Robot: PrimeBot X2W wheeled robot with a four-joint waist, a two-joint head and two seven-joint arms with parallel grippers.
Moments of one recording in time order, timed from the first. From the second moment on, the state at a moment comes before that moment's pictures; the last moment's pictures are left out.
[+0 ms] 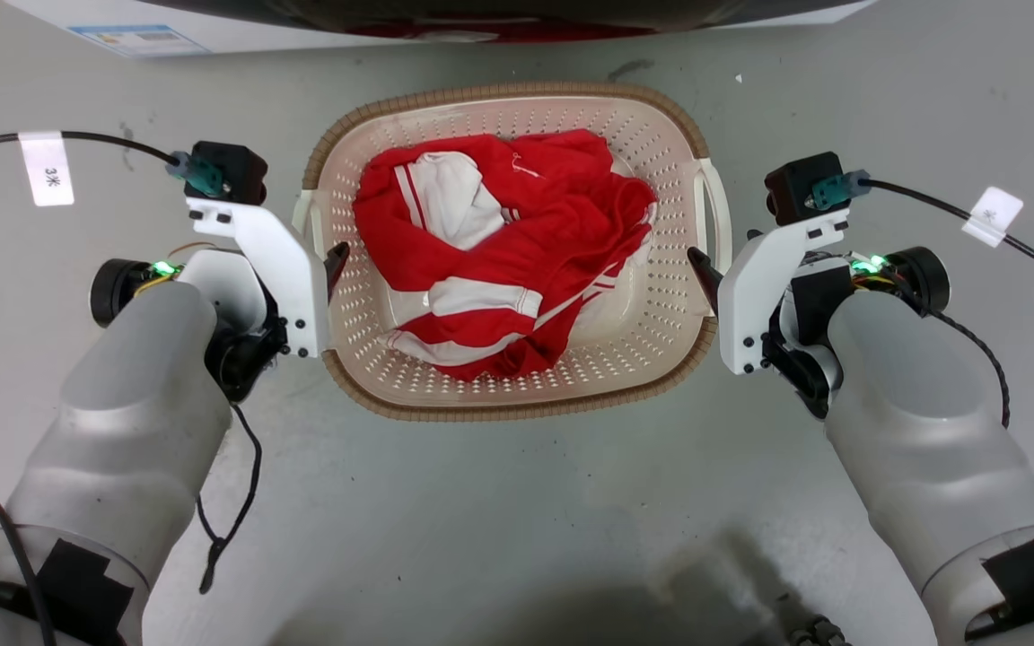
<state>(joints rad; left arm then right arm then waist) -0.97 0.33 -0.68 0.97 -0.78 -0.13 0.25 -0.92 -0.05 0.32 1.08 0.27 0.13 0.15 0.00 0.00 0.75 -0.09</state>
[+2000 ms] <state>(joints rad) -1.02 0.26 -0.96 1.14 -1.14 -0.12 0.44 -0.99 -0.06 0.61 1.26 0.63 0.13 0.46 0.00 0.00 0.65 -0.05</state>
